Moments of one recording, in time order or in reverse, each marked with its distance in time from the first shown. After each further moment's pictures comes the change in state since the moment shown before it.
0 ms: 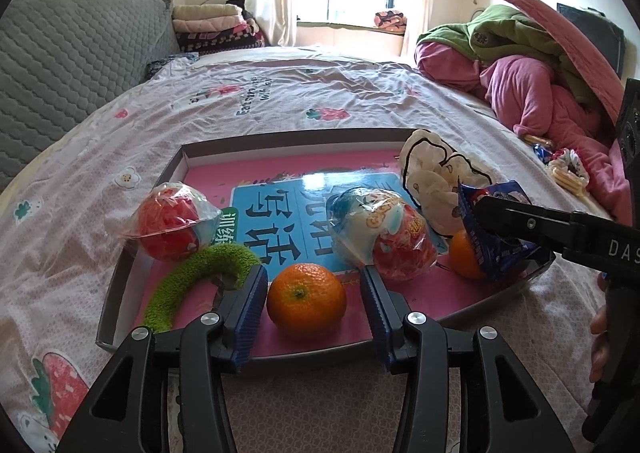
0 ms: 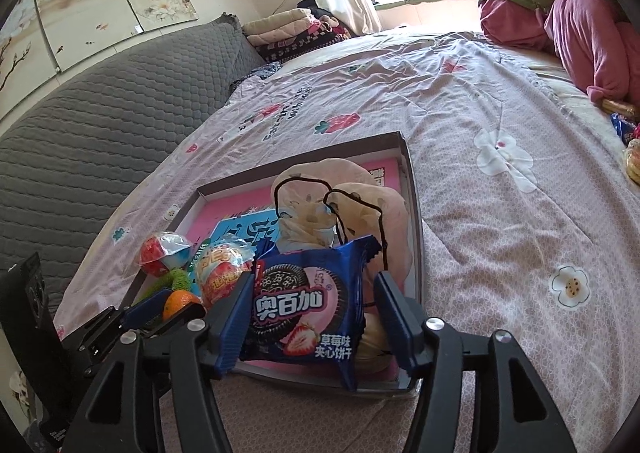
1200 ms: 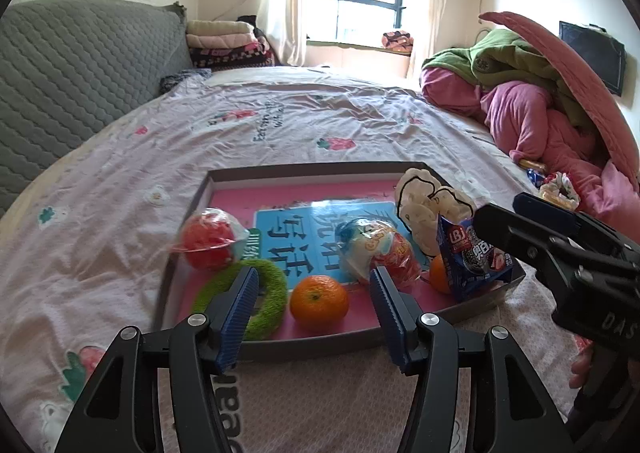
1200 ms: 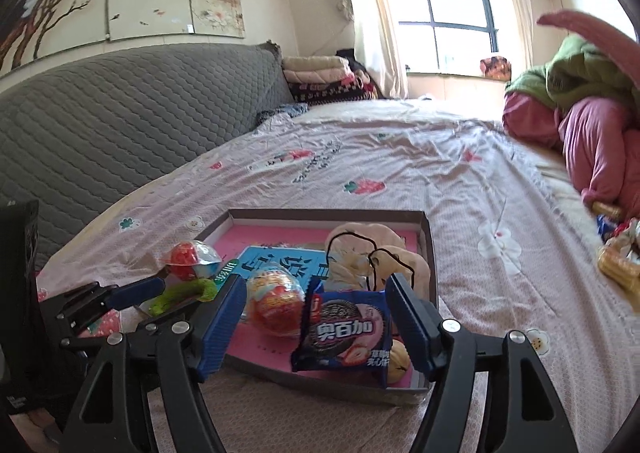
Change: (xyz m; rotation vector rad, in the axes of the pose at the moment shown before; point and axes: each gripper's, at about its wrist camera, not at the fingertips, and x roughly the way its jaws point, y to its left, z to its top) left arm -0.053 0.007 0.007 -0.032 -0.072 0.021; right arm -0.046 0.061 -0.010 -0.259 -0.199 -0.071
